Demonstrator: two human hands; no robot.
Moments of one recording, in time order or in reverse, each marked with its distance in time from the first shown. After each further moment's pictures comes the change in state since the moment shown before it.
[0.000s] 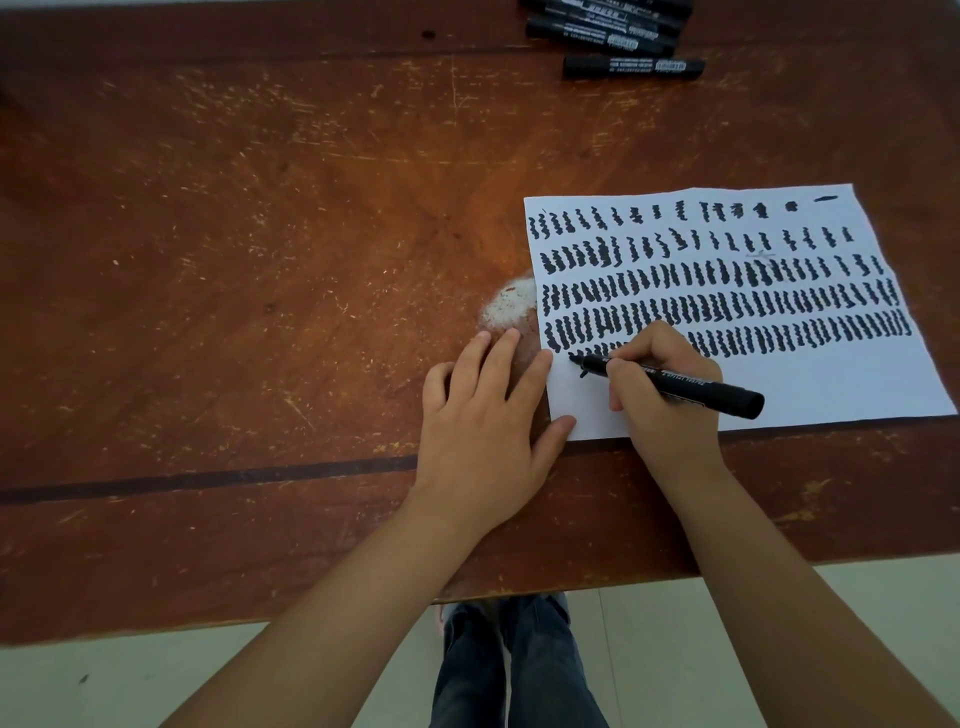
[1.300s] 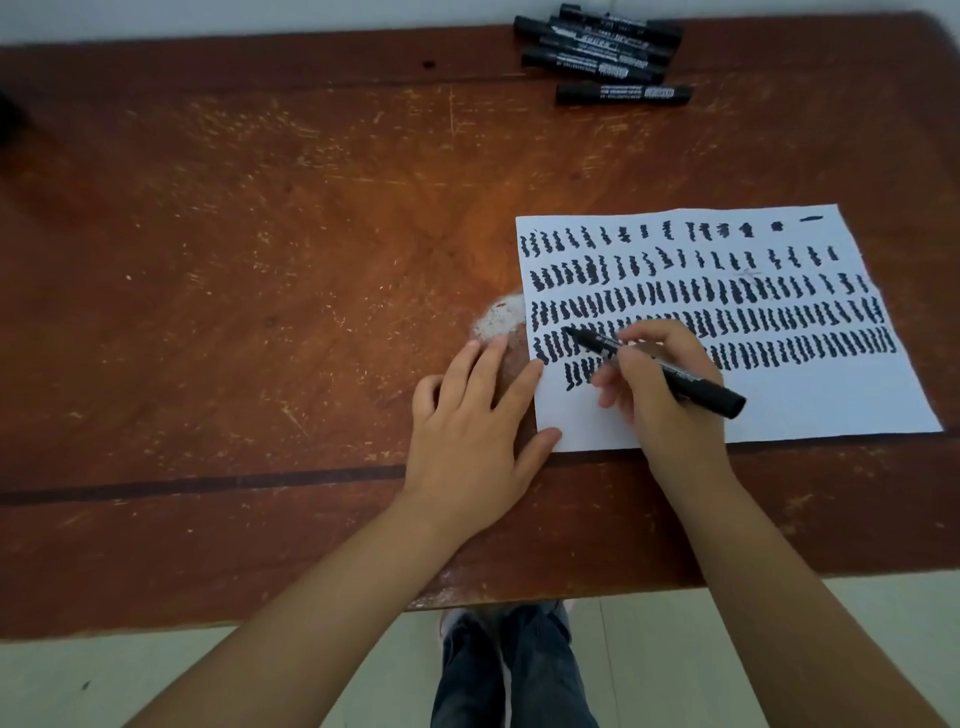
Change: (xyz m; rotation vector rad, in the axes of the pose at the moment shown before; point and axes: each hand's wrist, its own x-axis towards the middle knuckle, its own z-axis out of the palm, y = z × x) left_hand 0.000 -0.003 0.003 0.004 0.010 -0.004; right_hand 0.005 -0.009 -0.014 0.223 -0.054 0.100
